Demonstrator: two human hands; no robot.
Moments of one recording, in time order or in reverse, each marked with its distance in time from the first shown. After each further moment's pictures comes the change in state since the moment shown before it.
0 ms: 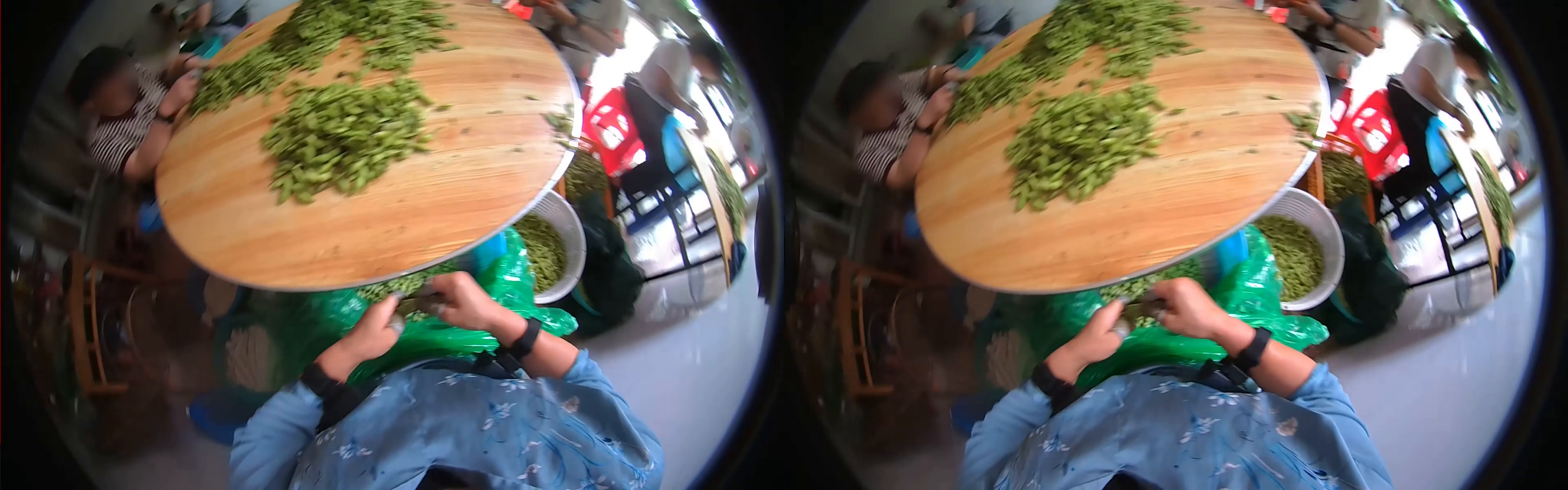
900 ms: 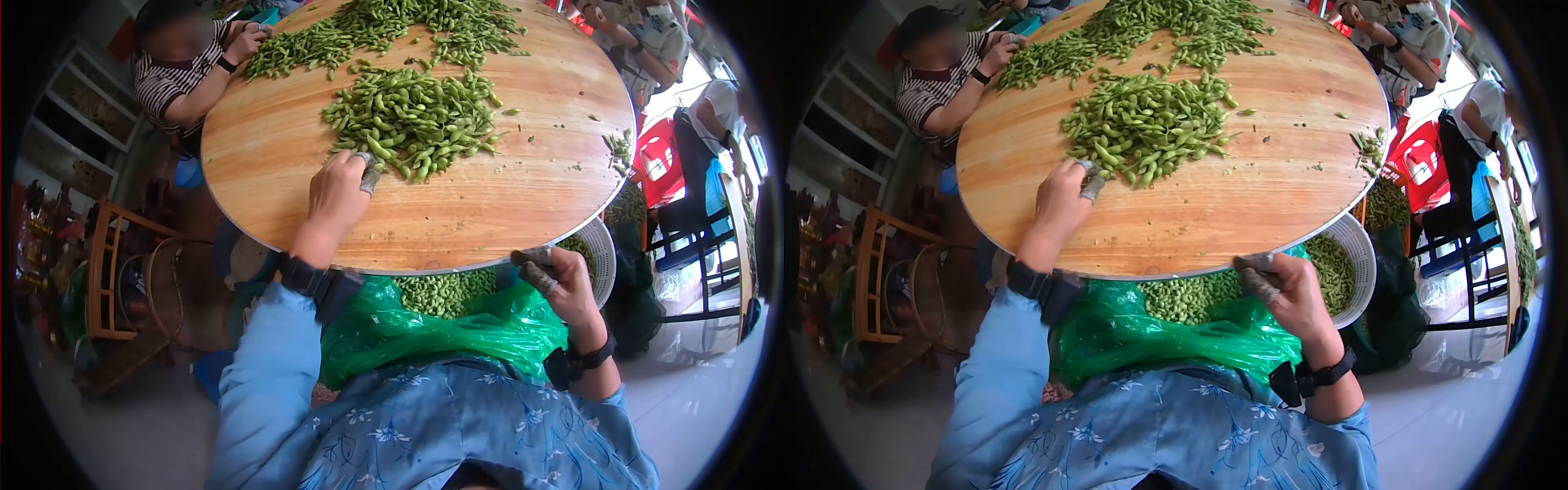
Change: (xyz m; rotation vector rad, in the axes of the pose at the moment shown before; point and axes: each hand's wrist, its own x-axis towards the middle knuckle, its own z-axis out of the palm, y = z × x) left_hand 0.065 0.057 -0.149 1.058 0.674 0.216; right_hand -0.011 -0.064 -0.061 0.119 0.247 0.069
